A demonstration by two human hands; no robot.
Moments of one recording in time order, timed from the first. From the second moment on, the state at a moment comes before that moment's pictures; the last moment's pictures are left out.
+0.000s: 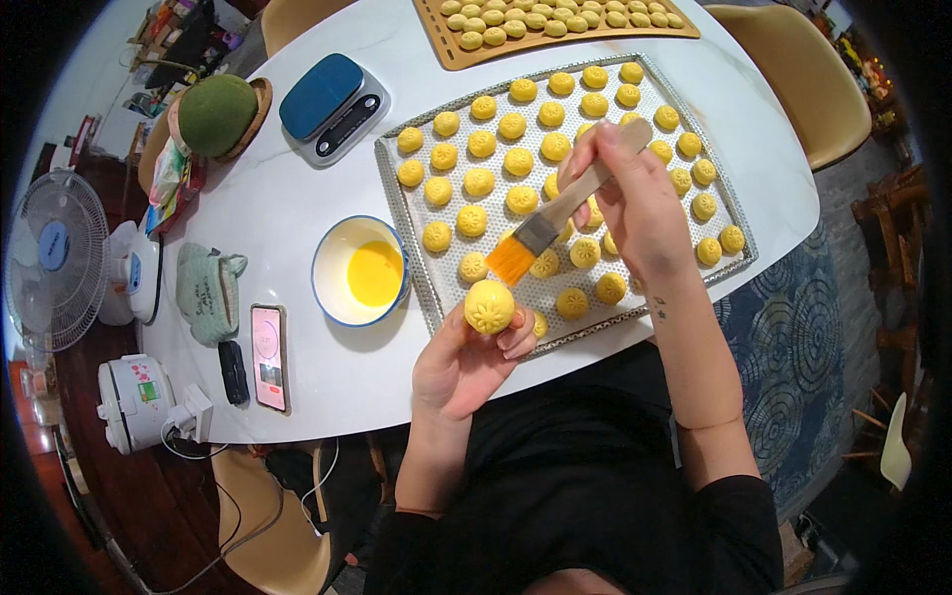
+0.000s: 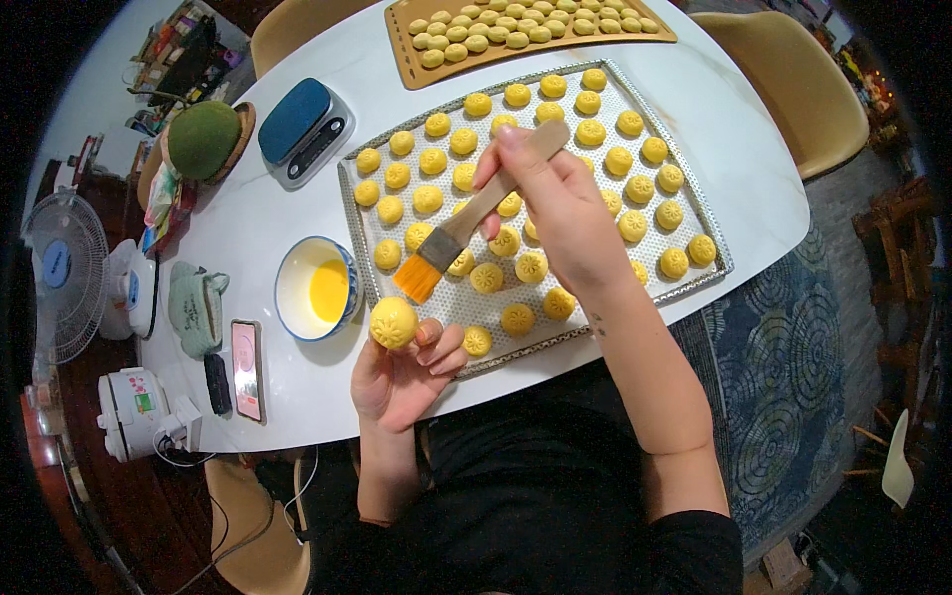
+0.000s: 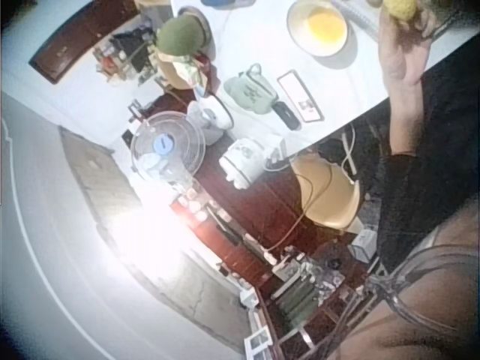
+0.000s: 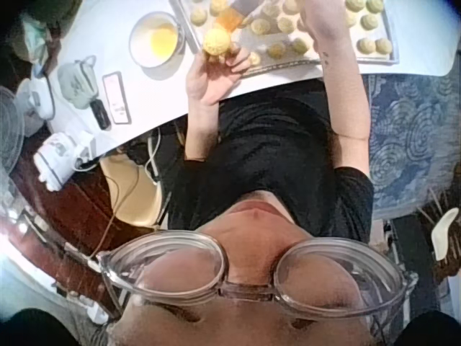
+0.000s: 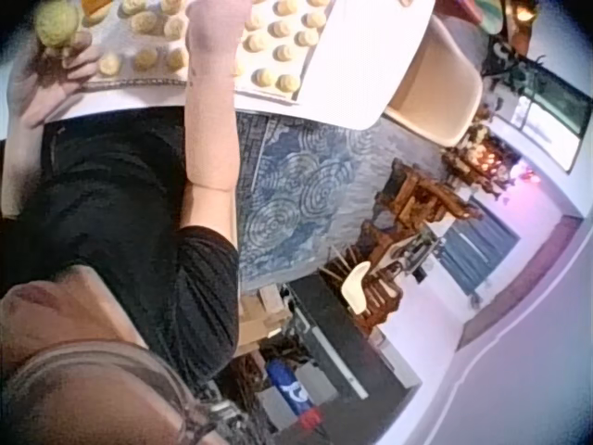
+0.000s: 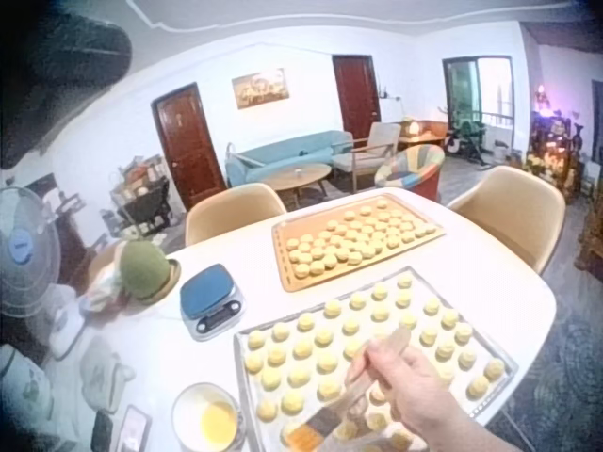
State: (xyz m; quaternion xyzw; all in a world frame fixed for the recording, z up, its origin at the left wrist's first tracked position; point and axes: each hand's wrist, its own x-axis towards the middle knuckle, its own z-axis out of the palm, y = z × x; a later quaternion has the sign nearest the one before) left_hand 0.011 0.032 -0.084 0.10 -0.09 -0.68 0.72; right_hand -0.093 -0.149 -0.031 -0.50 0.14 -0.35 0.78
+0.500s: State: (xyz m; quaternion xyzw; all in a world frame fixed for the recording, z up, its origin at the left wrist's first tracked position) left_hand 0.003 0.030 -0.074 0.15 -0.05 -0.64 0.75; right_hand -0.108 -0.137 -0.011 -0.59 0.08 -0.41 0.69
